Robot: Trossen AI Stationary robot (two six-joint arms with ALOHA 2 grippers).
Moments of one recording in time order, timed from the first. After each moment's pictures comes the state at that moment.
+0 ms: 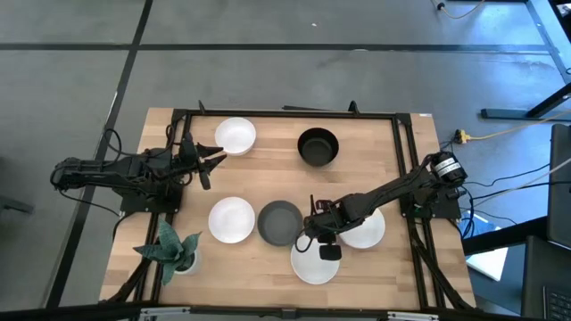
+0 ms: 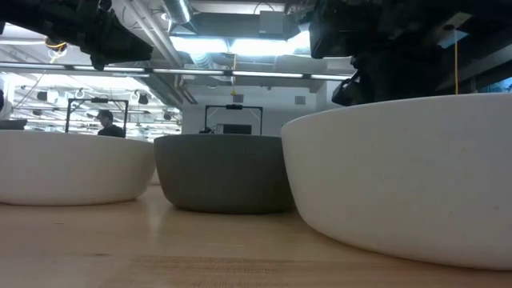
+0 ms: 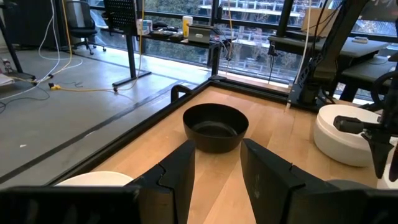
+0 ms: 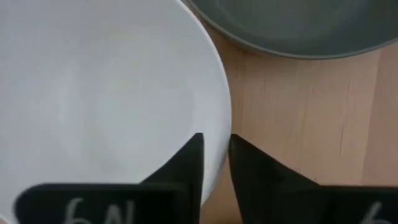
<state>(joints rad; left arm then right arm) 0.02 0.36 0.36 -0.15 -0.46 -0.15 0.35 1.79 1.21 -0.65 -0.02 0.31</state>
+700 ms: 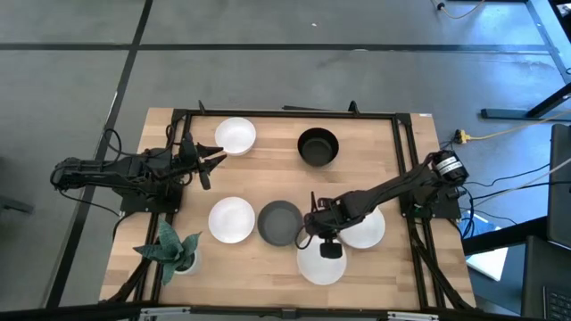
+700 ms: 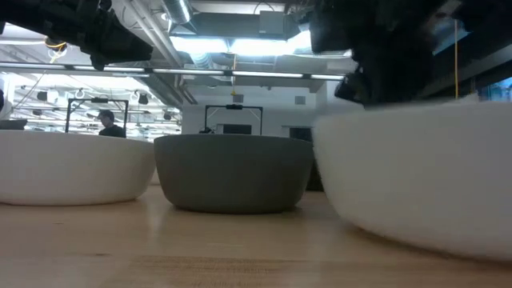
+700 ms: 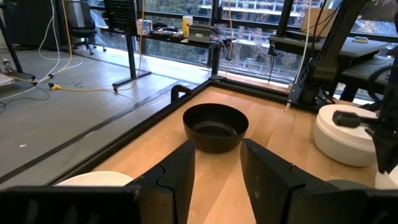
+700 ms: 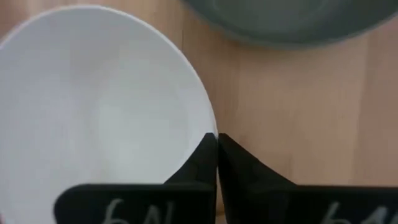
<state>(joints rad) 0.02 0.36 0.36 -0.15 -0.46 -0.15 0.33 1.77 1.23 -0.71 -0.05 0.33</state>
